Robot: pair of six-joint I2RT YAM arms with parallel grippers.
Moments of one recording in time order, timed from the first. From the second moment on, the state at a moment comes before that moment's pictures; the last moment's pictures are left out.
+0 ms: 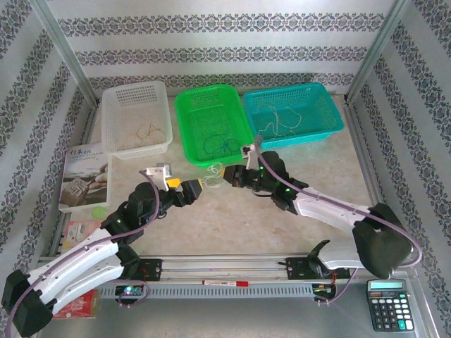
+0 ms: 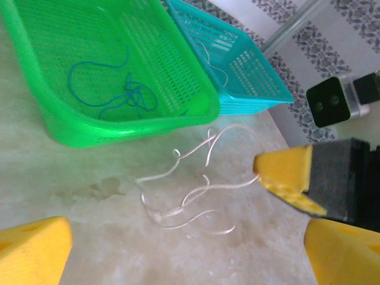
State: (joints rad) left arm -0.69 0.71 0.42 -0.02 -0.07 -0.70; right arm 0.66 1.29 0.66 0.28 -0.41 0.89
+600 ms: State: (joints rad) left arm -0.69 0.90 0.43 0.18 0.06 -0.69; right arm 0.54 1.04 0.63 0.21 -0.48 0.96
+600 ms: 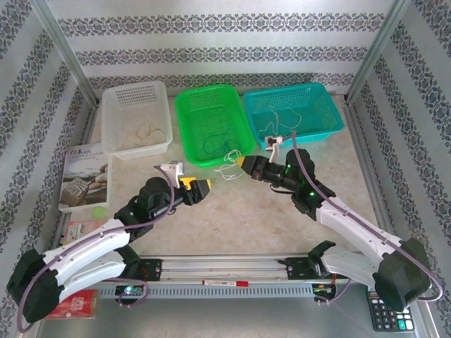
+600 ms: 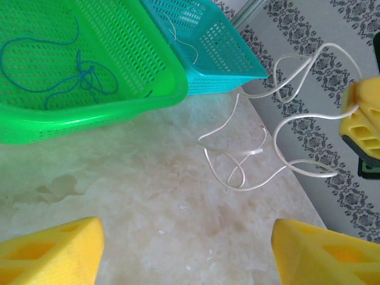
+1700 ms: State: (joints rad) left arm -0.66 1.04 0.50 0.36 0.09 -0.92; right arm 0.54 1.03 0.63 0.19 -0.51 0.99
